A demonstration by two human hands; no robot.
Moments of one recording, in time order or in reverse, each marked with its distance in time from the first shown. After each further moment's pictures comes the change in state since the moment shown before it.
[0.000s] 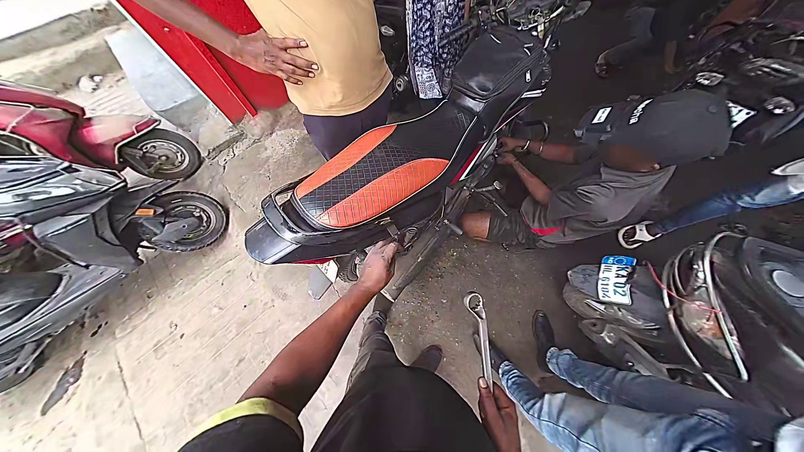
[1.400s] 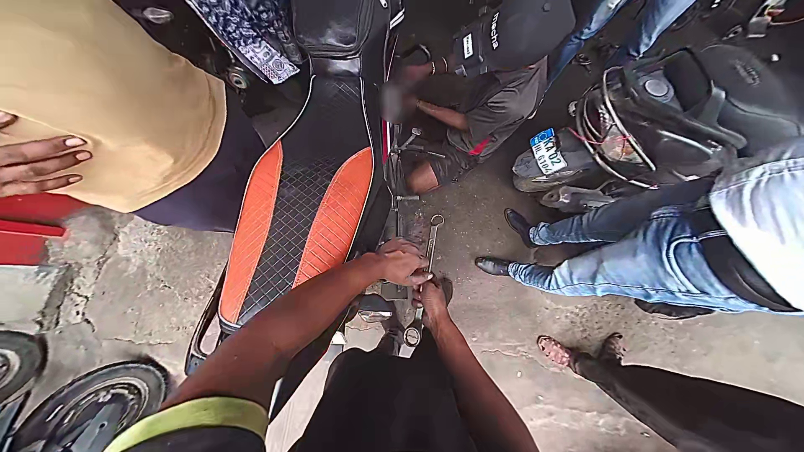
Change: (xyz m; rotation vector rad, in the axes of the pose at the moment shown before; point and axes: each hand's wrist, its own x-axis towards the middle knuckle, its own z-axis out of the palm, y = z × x) left_hand 0.153 0.014 0.013 0.234 -1.183 1.158; right_hand 0.178 -0.080 0.269 0.757 0.485 0.446
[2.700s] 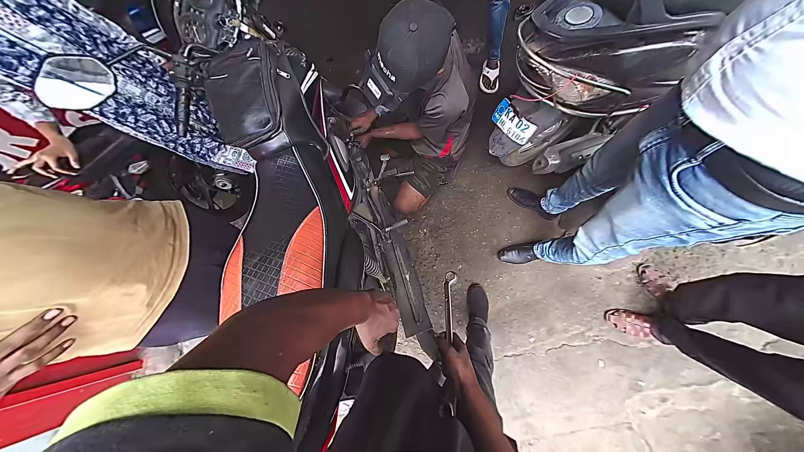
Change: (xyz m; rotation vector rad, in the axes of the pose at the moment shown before) left_hand 0.053 0.003 -0.017 0.368 -1.003 0.233; right_hand 0.022 0.085 -0.101 -0.054 0.105 0.087
